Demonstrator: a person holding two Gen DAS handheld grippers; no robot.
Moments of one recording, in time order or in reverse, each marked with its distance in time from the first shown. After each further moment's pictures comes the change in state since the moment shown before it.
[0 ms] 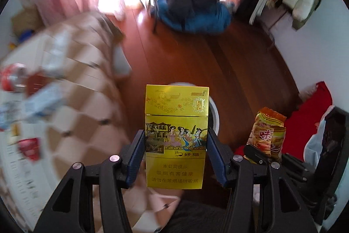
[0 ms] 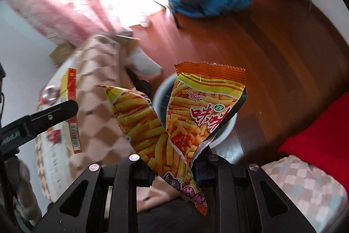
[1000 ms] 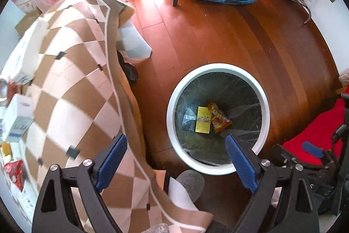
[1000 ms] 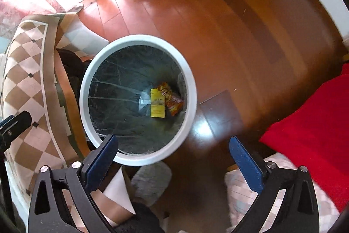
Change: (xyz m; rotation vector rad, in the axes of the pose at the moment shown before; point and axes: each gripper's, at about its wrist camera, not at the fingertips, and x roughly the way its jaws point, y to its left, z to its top) left arm 0.114 -0.007 0.012 0.061 0.097 0.281; right arm 0.120 -0.082 0.021 0.057 0.182 -0.230
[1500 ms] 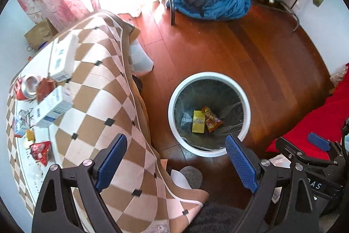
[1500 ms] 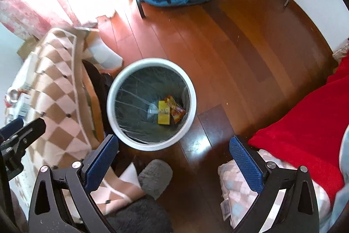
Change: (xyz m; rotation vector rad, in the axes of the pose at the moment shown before) left arm -0.090 0.005 -0.034 0.009 -0.108 -0.023; right arm -0.126 0.021 -0.039 -0.020 -0.156 0.004
